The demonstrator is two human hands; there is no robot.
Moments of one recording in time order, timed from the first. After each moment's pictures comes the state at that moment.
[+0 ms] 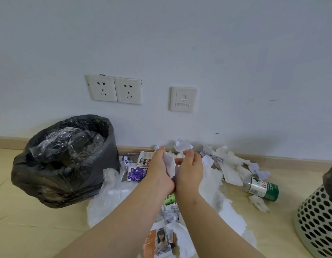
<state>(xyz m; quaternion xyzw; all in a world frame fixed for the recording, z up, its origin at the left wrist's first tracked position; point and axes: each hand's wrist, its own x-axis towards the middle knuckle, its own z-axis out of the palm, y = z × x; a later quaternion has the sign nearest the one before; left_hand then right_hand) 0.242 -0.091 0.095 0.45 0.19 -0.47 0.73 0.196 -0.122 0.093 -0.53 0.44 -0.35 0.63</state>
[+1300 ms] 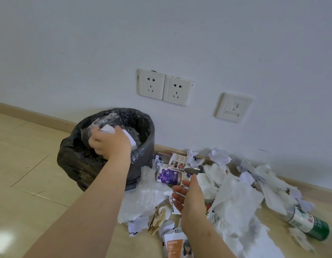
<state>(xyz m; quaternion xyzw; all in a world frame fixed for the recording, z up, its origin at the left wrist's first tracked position) 0.395 0.034 0.096 0.75 0.26 0.10 0.60 0.236 -0.064 0.046 -0.45 0.48 -0.12 0.74</state>
